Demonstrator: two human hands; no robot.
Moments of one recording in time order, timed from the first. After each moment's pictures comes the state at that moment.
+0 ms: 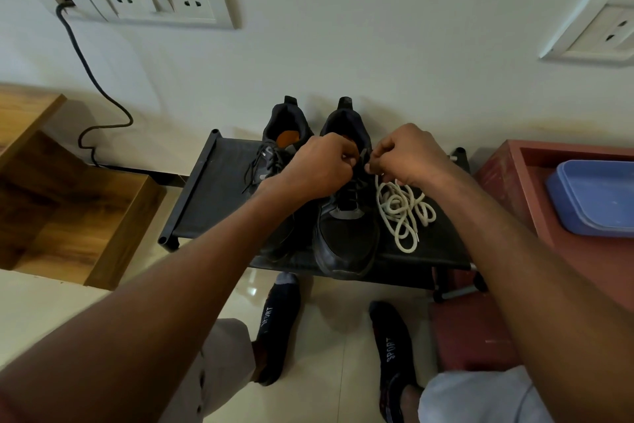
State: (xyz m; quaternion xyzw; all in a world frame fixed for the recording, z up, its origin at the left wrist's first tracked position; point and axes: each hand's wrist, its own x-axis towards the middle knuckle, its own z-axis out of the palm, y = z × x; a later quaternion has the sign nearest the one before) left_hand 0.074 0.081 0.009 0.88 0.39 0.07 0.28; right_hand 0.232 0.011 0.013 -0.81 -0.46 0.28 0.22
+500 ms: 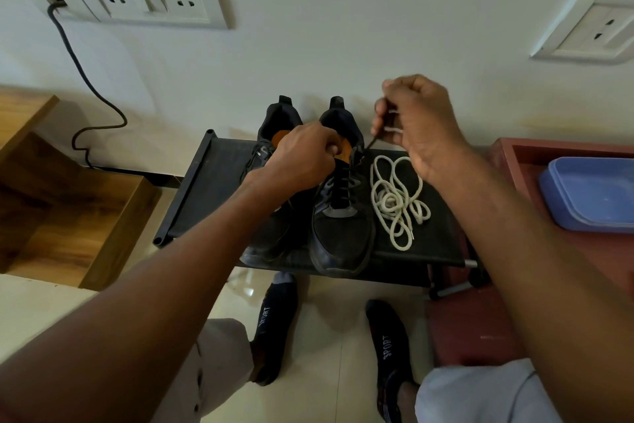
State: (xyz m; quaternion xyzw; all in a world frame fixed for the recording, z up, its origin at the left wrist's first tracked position) left_hand 0.068 0.099 0.004 0.89 0.40 0.08 0.21; right_hand 0.227 0.013 0.047 -0.64 -0.31 0.37 0.59
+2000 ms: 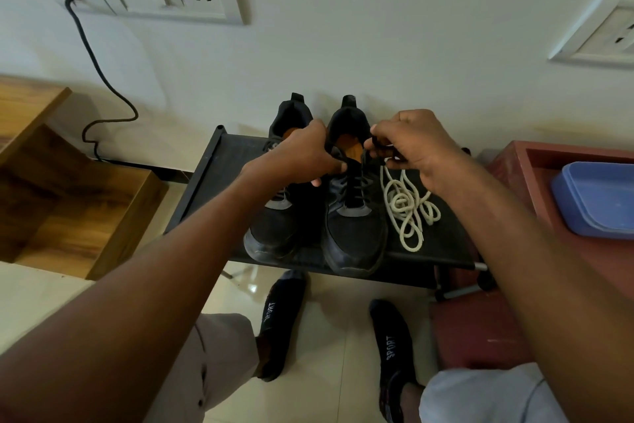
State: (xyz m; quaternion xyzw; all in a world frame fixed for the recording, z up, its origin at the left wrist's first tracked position) left_hand 0.049 0.108 0.014 0.81 0.44 0.00 0.38; right_hand 0.216 0.015 0.035 -0.74 -0.32 0.40 0.44
